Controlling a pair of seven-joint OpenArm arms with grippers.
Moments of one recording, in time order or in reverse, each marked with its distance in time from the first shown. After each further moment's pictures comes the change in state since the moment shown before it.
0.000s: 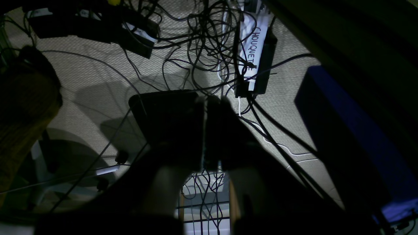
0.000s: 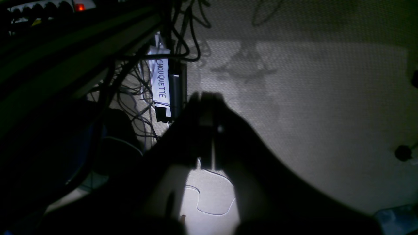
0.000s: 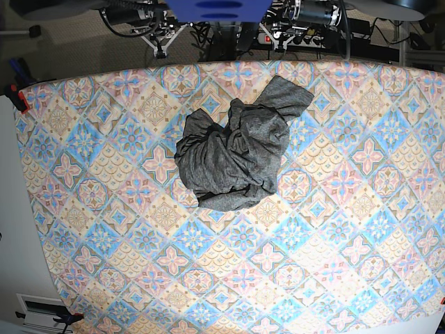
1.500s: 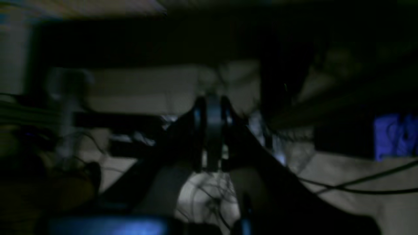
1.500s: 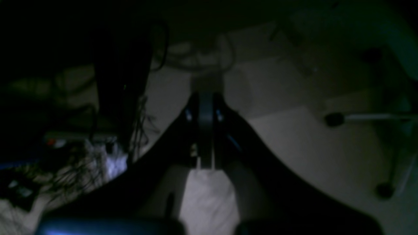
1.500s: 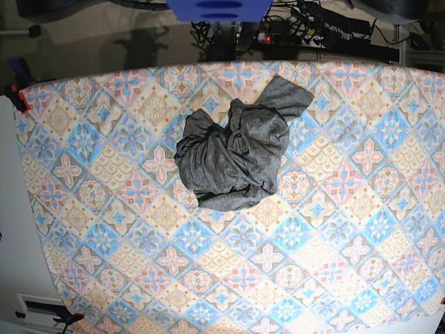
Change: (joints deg) left arm 40.8 -4.5 -8.2 38.4 -0.2 -0.1 -58.9; right arm -29.9 3.7 19.6 11.1 -0.2 0.0 64.8
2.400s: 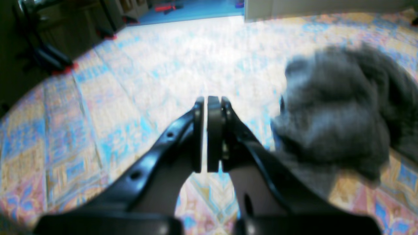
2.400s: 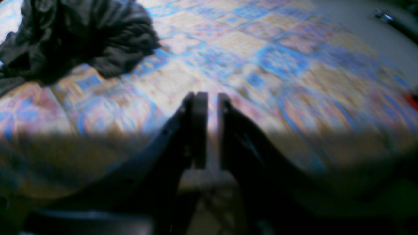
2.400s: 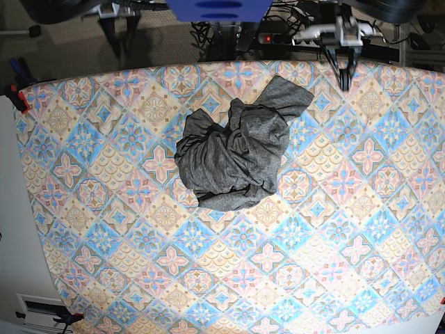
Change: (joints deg) left arm 17.7 5.8 -5.6 77.0 0.0 0.1 26.7; right arm -26.2 -1.8 -6.1 77.3 0.0 5.7 -18.9
